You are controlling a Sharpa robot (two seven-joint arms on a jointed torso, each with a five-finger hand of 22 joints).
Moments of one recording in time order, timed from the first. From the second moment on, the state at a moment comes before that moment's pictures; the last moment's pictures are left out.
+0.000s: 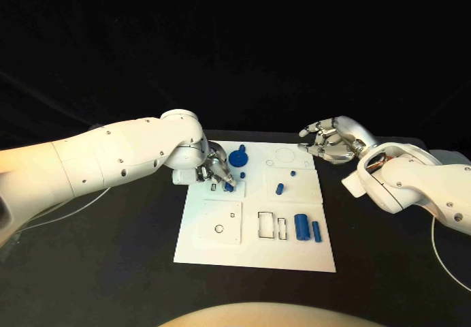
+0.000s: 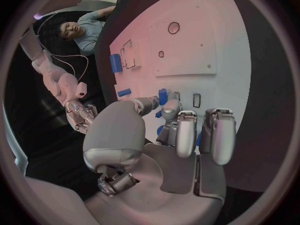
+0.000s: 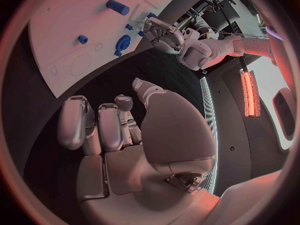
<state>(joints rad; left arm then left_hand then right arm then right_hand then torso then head) 1.36 -0.58 -0.10 1.30 -0.81 0.38 -0.64 1.08 -0.07 0.75 0.18 0.05 0.65 0.10 0.90 0.68 1.16 0.02 1.28 1.03 1.46 -0.04 1.57 1.31 0.01 1.46 0.06 1.54 1.31 1.29 -0.92 -0.14 1.58 -0.86 -0.51 0.05 1.34 -0.14 0.38 0.19 0.16 0.77 0.19 0.16 0.53 1.08 0.10 1.08 1.06 1.44 0.02 1.32 1.25 0.07 1.42 0.13 1.21 1.31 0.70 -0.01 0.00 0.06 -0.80</state>
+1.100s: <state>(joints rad) 1.32 -0.63 -0.10 1.38 -1.02 0.20 -0.59 1.01 -0.11 0.76 0.18 0.21 0.66 0.08 0.97 0.80 1.21 0.00 1.29 1.05 1.47 -0.06 1.57 1.31 0.01 1.47 0.04 1.54 1.31 1.29 -0.92 -0.14 1.58 -0.86 -0.51 0.05 1.34 -0.14 0.38 0.19 0.16 0.77 0.19 0.16 0.53 1.08 0.10 1.08 1.06 1.44 0.02 1.32 1.25 0.07 1.42 0.13 1.19 1.31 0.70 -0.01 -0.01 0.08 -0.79</state>
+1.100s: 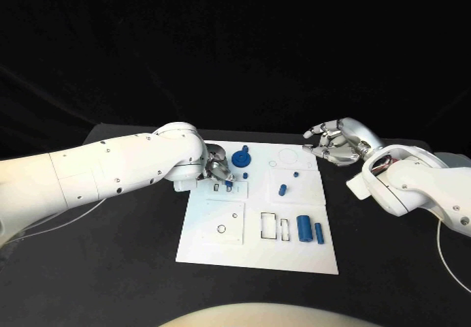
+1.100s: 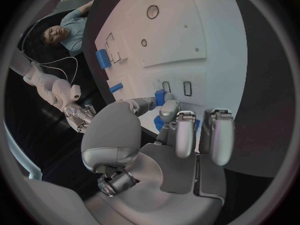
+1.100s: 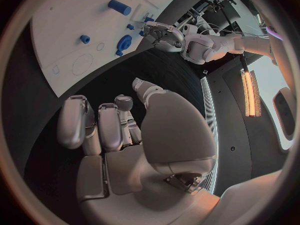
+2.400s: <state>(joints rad) 1.32 -0.63 -0.10 1.39 -1.04 0.25 -0.60 1.00 -0.11 0.76 0.18 0.23 0.68 0.07 0.98 0.82 1.23 0.00 1.29 1.07 1.47 -0.06 1.57 1.31 0.01 1.46 0.04 1.54 1.31 1.29 -0.92 -0.14 1.58 -0.86 -0.51 0.05 1.34 -0.14 0.38 0.19 0.16 0.77 0.19 0.16 0.53 1.08 0.10 1.08 1.06 1.44 0.02 1.32 1.25 0.07 1.42 0.13 1.19 1.31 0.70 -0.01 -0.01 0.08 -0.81</state>
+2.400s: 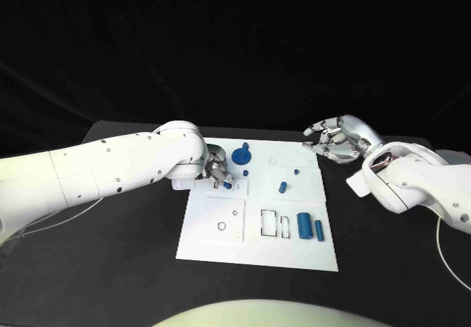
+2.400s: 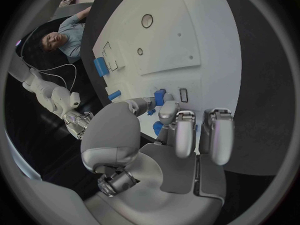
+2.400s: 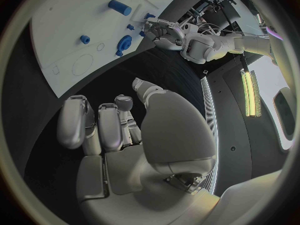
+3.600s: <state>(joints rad) 1.32 -0.60 -0.10 1.35 -1.05 0.31 -0.63 0.99 -0.10 0.76 0.18 0.23 0.68 0.07 0.98 0.81 1.24 -0.01 1.30 1.07 1.47 -0.06 1.57 1.31 0.01 1.46 0.04 1.54 1.31 1.29 -0.92 -0.14 1.58 -0.86 -0.51 0.04 1.34 -0.14 0.38 0.19 0.16 0.78 0.19 0.16 0.53 1.08 0.10 1.08 1.05 1.44 0.02 1.32 1.25 0.07 1.42 0.13 1.19 1.31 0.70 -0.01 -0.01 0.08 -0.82</state>
